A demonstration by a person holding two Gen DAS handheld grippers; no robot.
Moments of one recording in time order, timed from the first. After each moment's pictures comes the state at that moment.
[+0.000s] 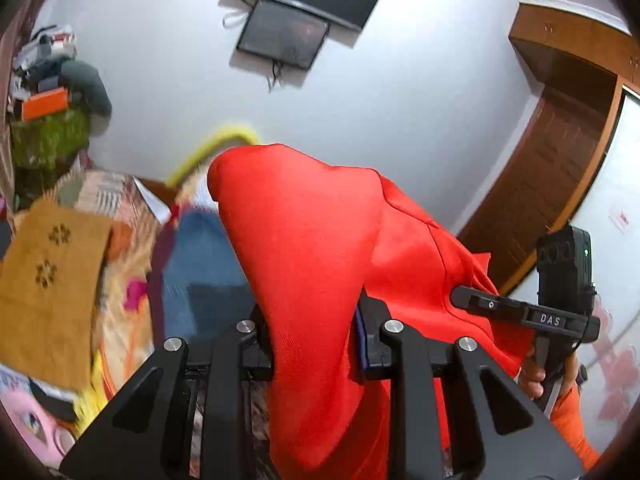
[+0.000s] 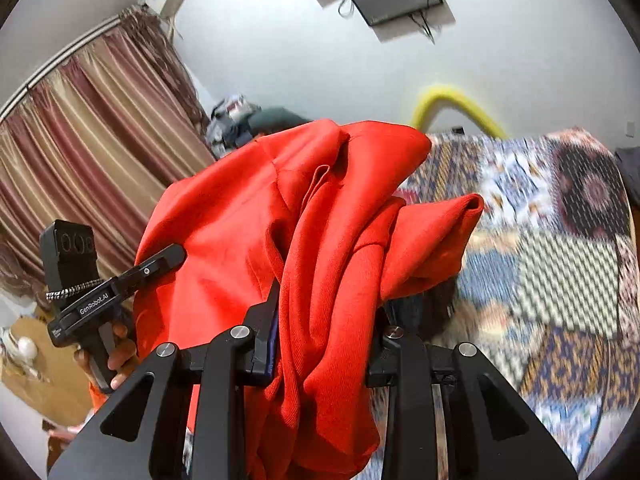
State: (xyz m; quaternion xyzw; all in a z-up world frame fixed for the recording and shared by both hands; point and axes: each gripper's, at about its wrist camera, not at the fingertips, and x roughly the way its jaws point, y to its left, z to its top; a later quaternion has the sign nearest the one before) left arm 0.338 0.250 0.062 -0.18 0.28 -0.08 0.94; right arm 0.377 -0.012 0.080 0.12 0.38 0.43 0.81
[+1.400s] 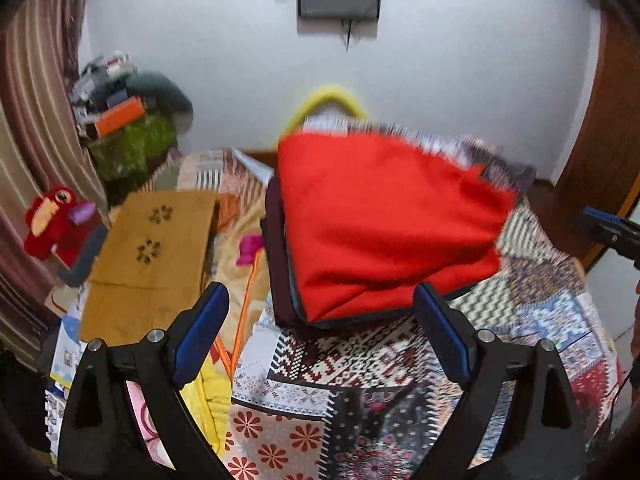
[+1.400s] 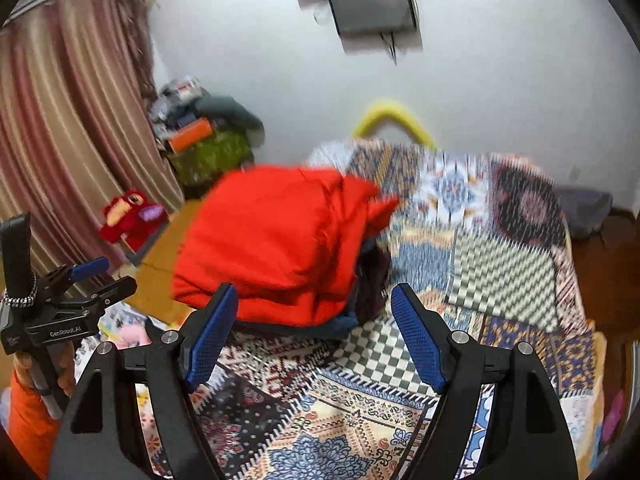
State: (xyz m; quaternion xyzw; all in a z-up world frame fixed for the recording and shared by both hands) left arm 0.297 0.251 -0.034 -0.04 0.35 0.09 0.93; right arm 0.299 -0.023 0.040 0.01 0.33 0.32 0.89
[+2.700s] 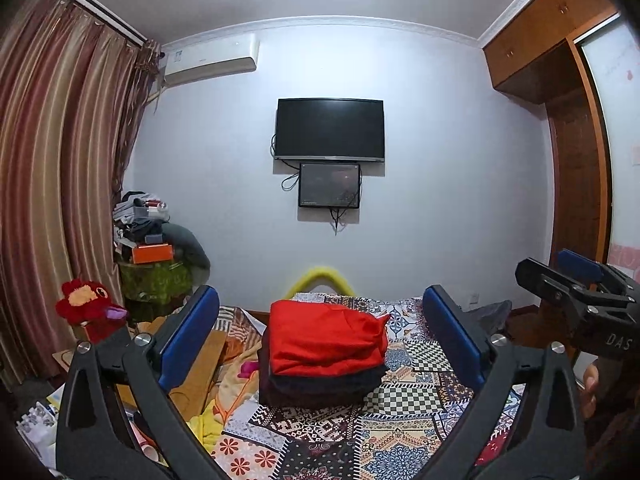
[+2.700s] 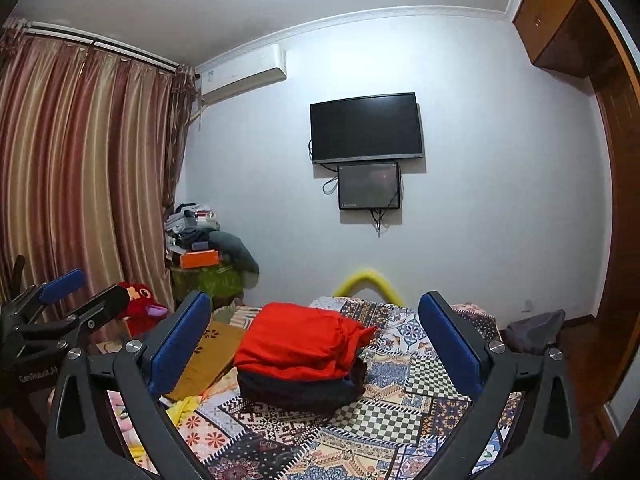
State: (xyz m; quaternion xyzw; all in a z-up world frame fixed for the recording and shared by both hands) left arm 0.052 0.132 0.066 -0.02 0.02 0.11 0.99; right arm 0.115 -0.057 0.105 0.01 0.05 0.27 0.96
